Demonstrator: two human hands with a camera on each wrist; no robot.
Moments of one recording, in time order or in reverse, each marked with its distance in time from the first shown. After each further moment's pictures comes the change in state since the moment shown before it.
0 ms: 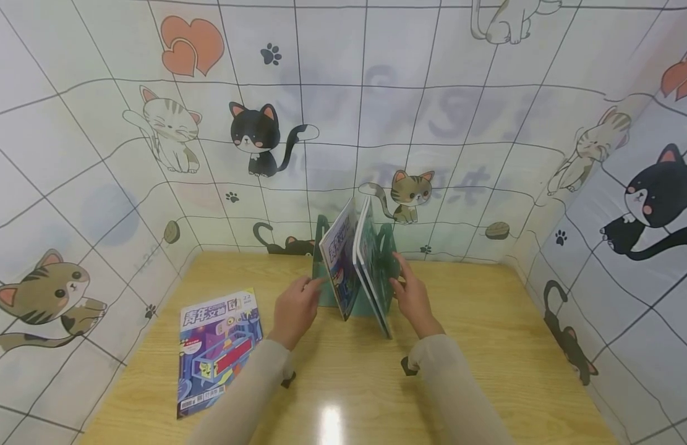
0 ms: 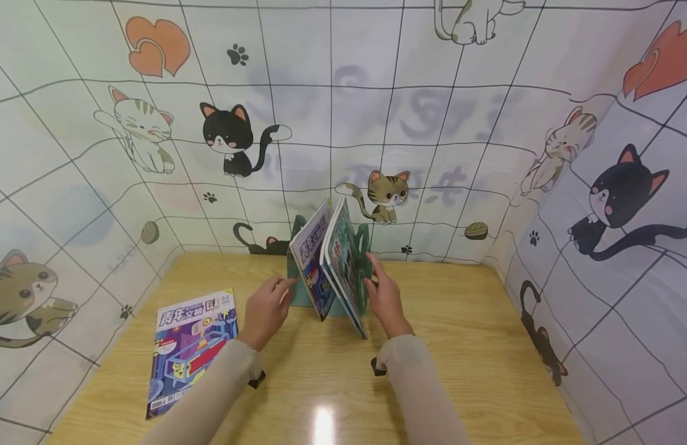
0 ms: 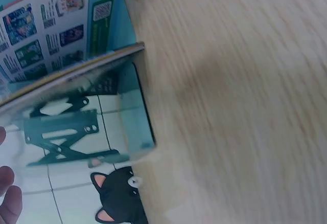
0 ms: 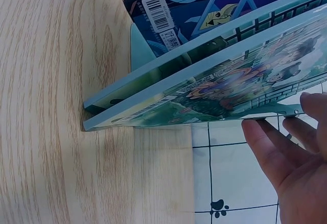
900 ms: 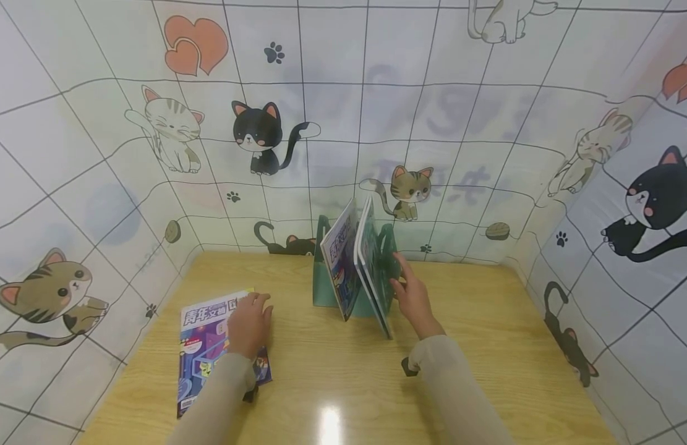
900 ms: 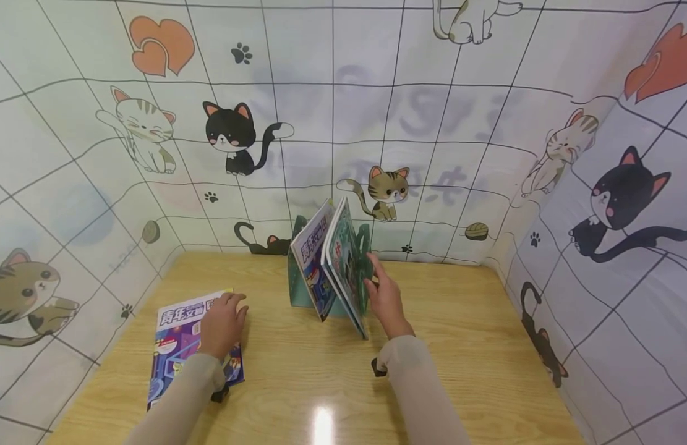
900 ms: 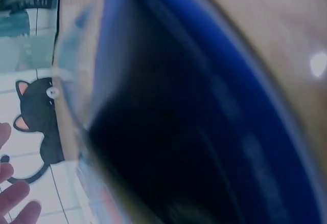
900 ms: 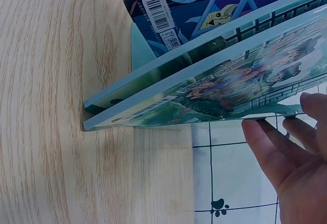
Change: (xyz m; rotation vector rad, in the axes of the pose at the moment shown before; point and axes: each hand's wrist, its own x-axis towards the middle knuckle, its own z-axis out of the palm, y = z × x) left_hand -0.070 -0.081 -0.025 0.184 -0.195 -0.345; right_hand 0.000 0.000 -0.001 -0.004 -0.001 -0.023
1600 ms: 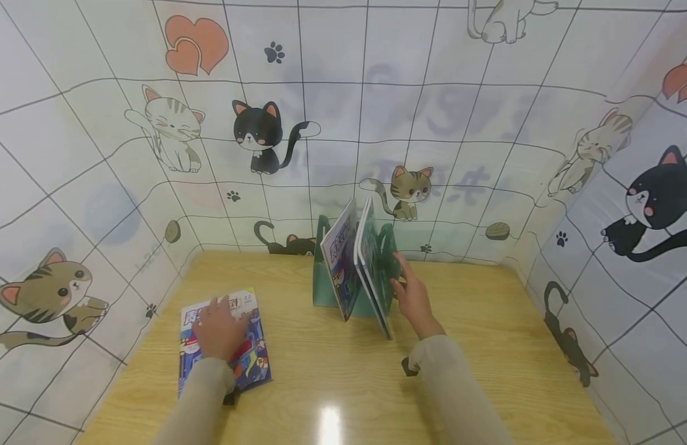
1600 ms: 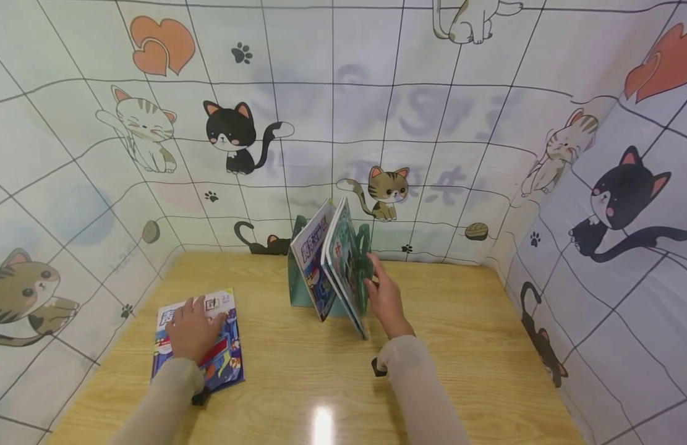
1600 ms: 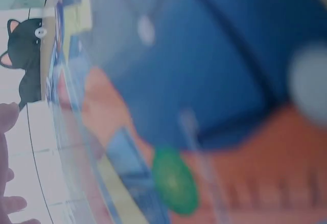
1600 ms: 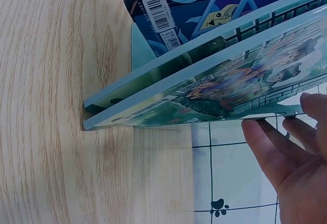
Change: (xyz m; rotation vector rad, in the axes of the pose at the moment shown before) left_hand -0.016 -0.057 -0.015 0.034 -0.293 -0.413; right_hand 0.000 0.001 0.001 -0.005 0.003 -0.009
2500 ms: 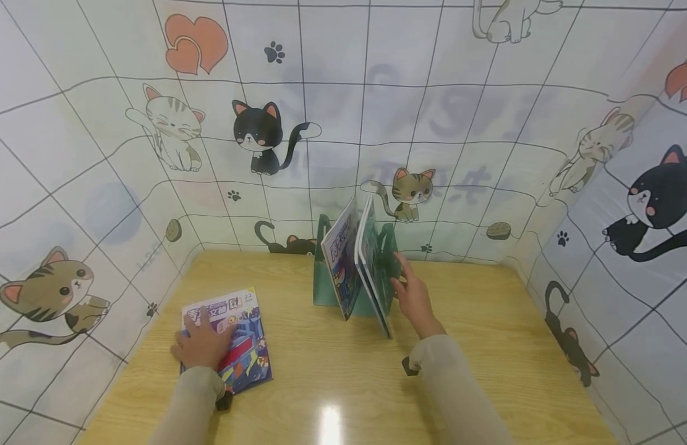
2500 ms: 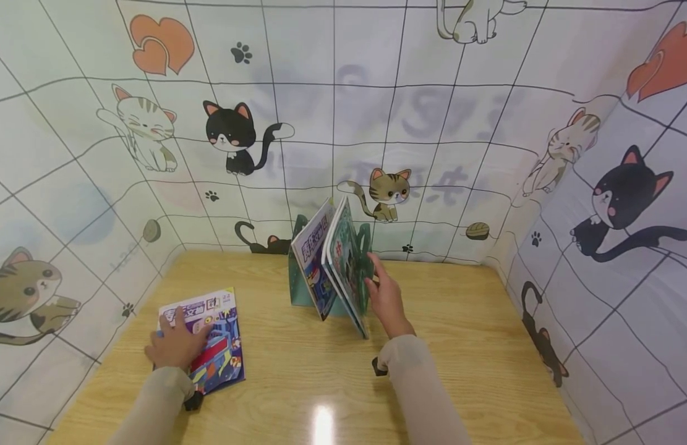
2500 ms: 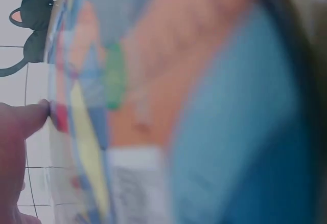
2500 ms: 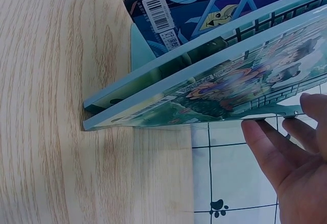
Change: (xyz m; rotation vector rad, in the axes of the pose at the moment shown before) left_hand -0.016 -0.035 -0.003 0.024 -0.112 -0.242; right_hand -0.001 -0.002 -0.001 0.000 -0.014 0.019
